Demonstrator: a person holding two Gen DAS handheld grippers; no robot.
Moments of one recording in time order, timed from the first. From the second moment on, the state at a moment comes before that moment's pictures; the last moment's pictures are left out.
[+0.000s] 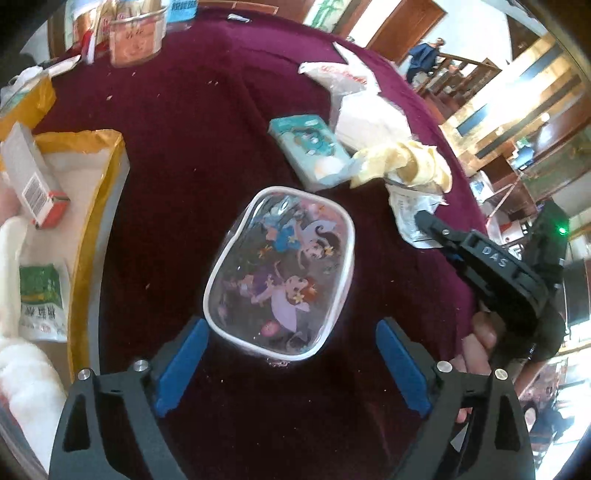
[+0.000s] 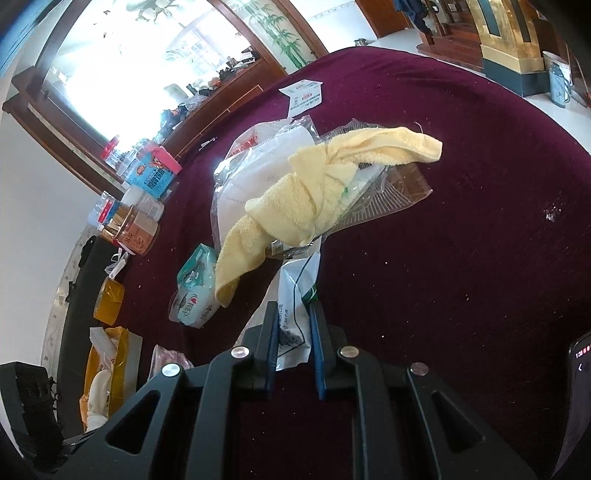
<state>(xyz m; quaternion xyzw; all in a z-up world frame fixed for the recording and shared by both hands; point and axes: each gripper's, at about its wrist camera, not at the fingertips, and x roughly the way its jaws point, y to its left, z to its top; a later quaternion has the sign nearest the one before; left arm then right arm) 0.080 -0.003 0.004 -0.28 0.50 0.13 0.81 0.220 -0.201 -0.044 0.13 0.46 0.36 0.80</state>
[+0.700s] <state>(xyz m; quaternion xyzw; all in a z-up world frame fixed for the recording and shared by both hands) 0.033 -0.012 0.044 -0.29 0.43 0.14 0.85 0.209 -0.189 -0.042 0.11 0.46 0.40 0.79</state>
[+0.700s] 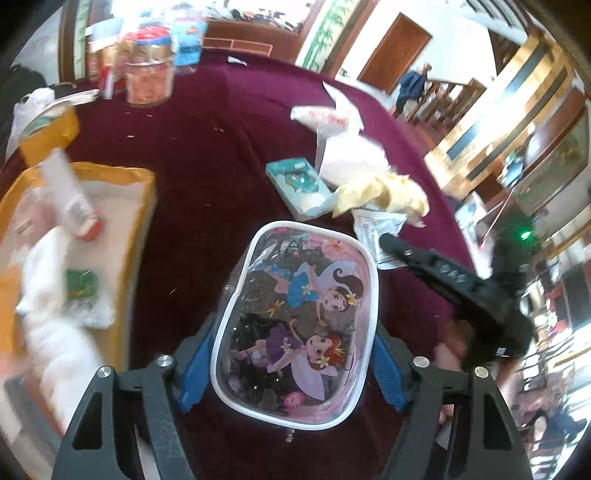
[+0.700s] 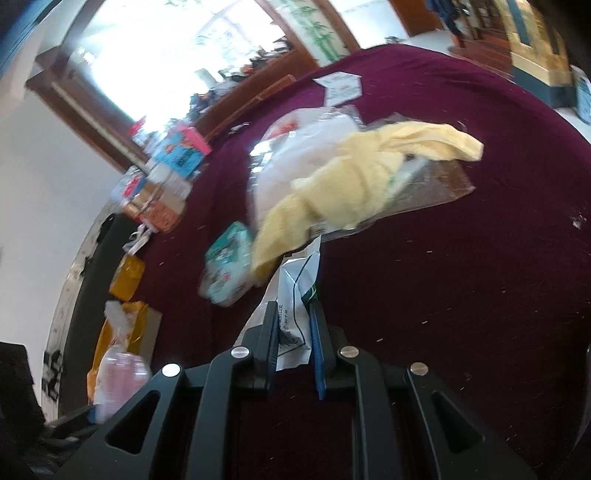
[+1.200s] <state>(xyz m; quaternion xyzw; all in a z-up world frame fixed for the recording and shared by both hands) -0.124 0.084 0.102 -0.36 0.31 0.25 0.85 0.067 -0.148 0.022 0.08 0.38 0.57 0.72</state>
